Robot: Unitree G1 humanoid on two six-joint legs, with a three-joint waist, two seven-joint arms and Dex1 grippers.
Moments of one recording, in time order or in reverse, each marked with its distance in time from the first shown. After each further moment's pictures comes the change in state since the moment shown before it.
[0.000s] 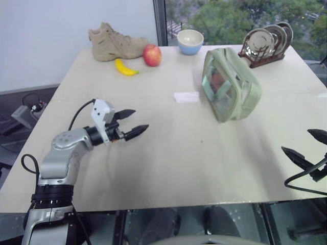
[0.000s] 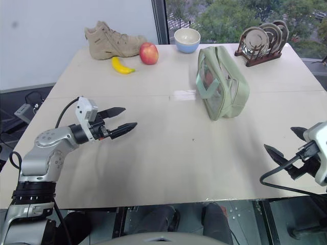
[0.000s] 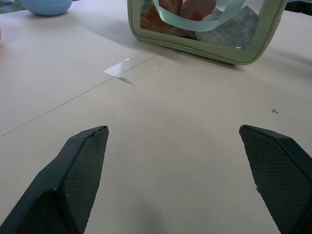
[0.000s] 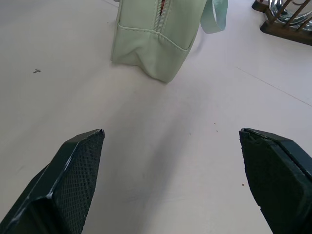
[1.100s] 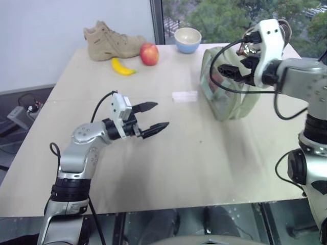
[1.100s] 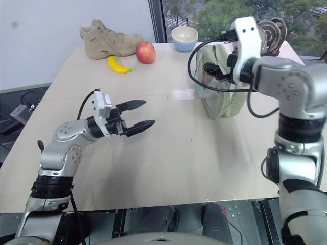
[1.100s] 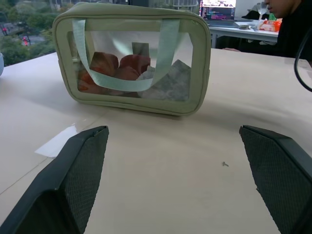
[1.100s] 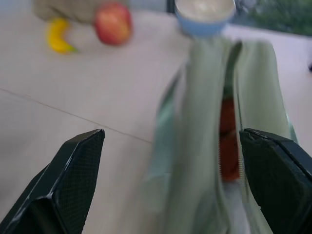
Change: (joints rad) left arm -0.076 -0.117 -0.091 -0.078 -0.037 -0.077 -0.036; right arm -1.420 0.236 0.864 0.918 -0.039 0.362 -0.553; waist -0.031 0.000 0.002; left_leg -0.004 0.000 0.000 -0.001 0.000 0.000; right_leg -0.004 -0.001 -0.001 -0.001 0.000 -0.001
